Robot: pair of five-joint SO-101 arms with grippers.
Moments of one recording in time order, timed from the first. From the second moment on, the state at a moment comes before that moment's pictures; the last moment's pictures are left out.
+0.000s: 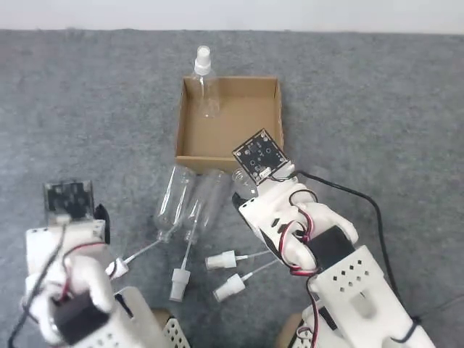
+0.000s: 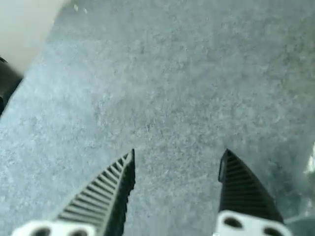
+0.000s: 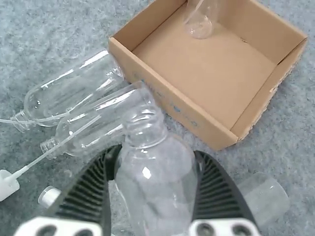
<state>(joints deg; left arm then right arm) -39.8 -90.4 63.8 78.1 -22.6 -35.5 -54.7 54.4 52.5 6.9</state>
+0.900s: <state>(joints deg) -46.7 -43.8 56.1 81.9 -48.3 -35.5 -54.7 54.4 52.5 6.9</state>
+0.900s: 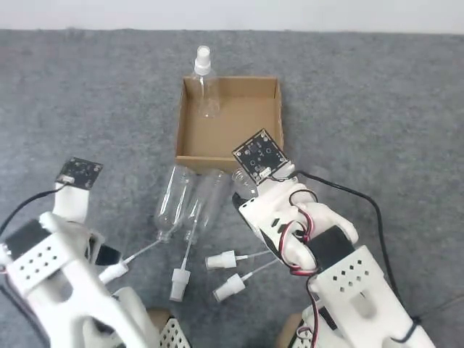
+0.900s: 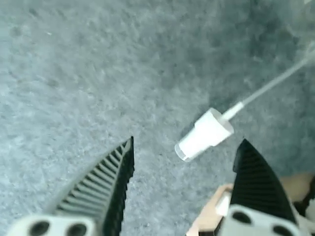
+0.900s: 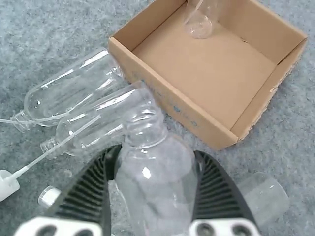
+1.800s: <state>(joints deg) -53.5 -18.2 56.1 72.4 -59.6 -35.5 -54.7 54.4 52.5 6.9</state>
